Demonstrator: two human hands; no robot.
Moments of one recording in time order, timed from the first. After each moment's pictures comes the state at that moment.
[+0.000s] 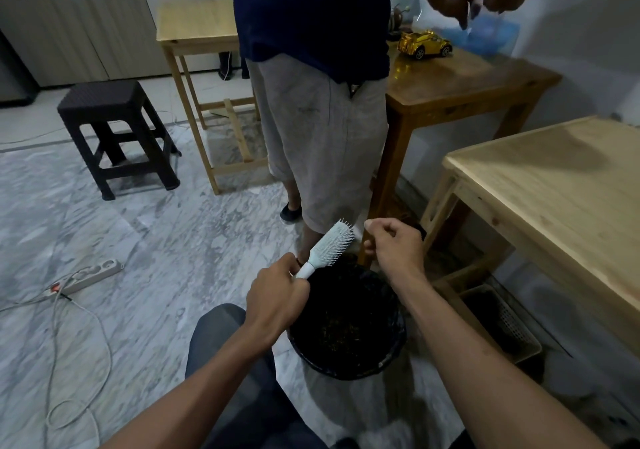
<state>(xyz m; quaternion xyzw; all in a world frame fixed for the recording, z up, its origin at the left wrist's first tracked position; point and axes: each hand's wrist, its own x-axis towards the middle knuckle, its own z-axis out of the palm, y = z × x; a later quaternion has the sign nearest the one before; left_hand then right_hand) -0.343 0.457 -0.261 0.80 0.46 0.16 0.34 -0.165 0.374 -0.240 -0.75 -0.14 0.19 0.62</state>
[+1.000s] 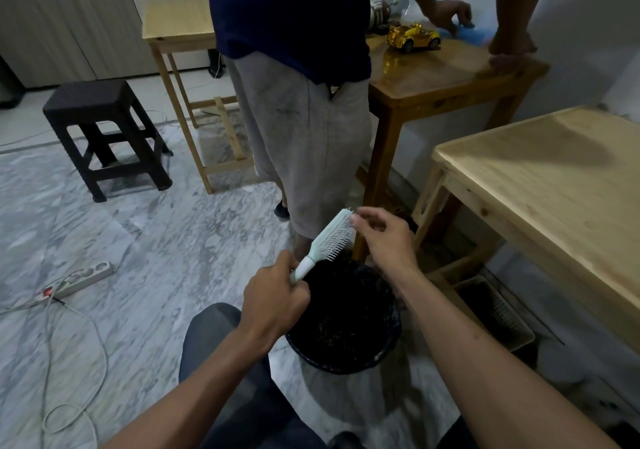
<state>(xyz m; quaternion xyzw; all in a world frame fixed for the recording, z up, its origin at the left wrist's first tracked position) -0.346 0.446 -0.264 0.85 0.38 0.22 0.28 -0.155 0.370 -0.246 -0.79 -0.22 0.19 0.54</state>
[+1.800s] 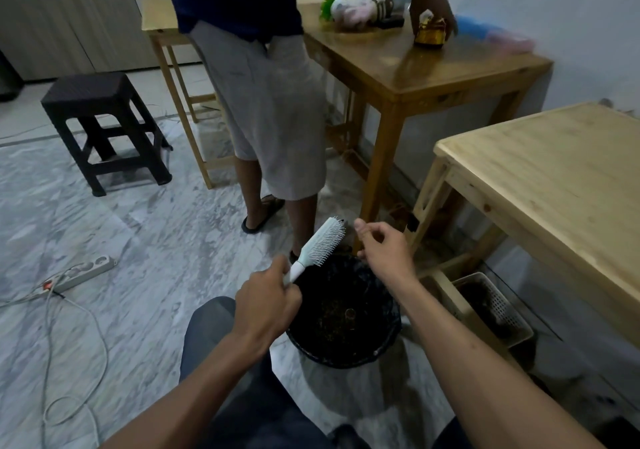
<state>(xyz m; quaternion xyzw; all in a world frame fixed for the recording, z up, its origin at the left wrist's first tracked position) -0.360 0.445 -0.274 0.86 0.42 0.19 0.21 -0.165 0.360 -0.267 -0.82 -0.21 0.20 0.50</state>
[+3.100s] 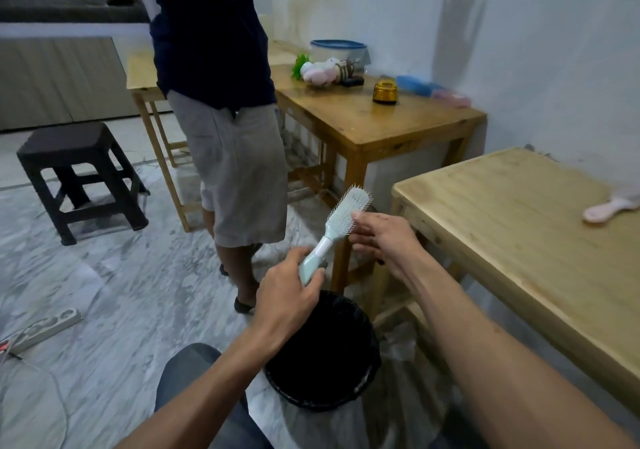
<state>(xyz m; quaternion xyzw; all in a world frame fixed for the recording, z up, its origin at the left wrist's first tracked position) -0.307 0.422 -0.200 0.85 0.31 0.28 0.32 -0.123 0.346 -0.165 -0.66 -0.16 0.34 0.65</state>
